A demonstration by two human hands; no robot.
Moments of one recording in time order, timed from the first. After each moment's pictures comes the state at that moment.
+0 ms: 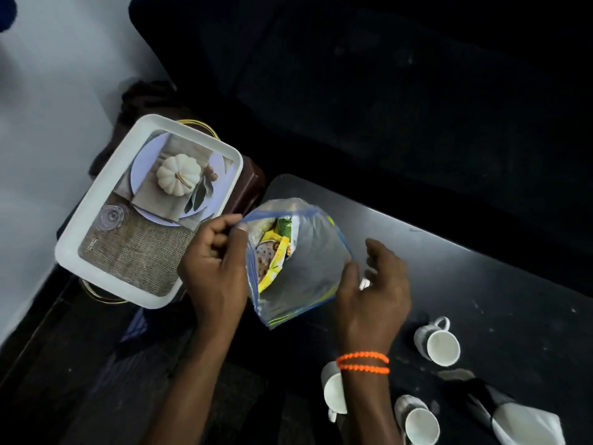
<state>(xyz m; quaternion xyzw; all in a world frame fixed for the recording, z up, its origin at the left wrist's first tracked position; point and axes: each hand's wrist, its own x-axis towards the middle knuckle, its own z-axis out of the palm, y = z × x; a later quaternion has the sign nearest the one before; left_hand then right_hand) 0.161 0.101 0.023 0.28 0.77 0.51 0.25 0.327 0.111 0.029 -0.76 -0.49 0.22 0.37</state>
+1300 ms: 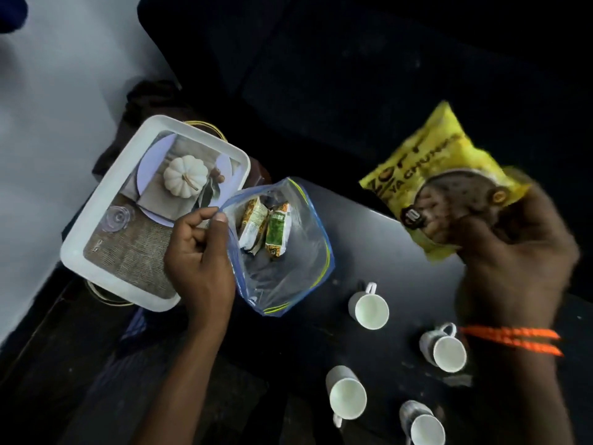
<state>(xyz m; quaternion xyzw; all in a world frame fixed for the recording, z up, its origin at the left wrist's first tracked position) 0.136 0.113 0.021 0.24 0.77 0.56 0.19 0.401 0.188 0.093 -0.65 -0.40 0.38 0.53</state>
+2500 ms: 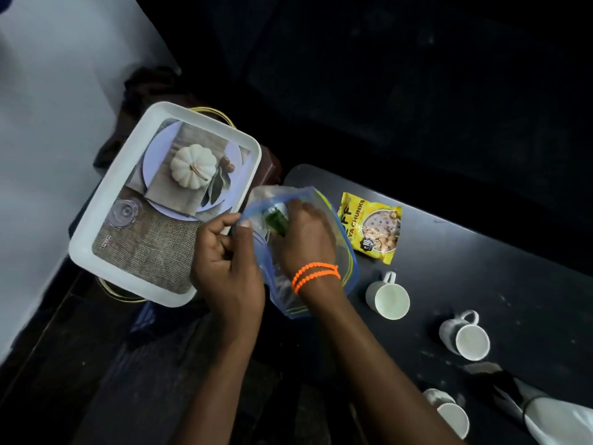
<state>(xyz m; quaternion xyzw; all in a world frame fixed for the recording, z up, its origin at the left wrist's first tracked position) 0.143 0.098 0.007 0.24 0.76 0.57 0.20 0.214 0.170 -0.020 -0.64 -0.70 0.30 0.03</state>
